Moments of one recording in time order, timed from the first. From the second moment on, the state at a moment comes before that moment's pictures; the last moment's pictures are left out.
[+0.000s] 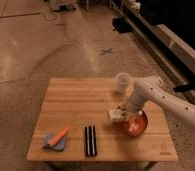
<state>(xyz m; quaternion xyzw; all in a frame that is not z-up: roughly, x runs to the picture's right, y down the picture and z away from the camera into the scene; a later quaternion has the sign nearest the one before) 0.166 0.152 0.812 -0.31 -0.16 -0.06 0.94</state>
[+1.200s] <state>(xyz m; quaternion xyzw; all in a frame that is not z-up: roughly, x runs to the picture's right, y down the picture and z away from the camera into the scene) 0.168 0.145 0.801 -0.30 -0.17 -0.08 0.94</state>
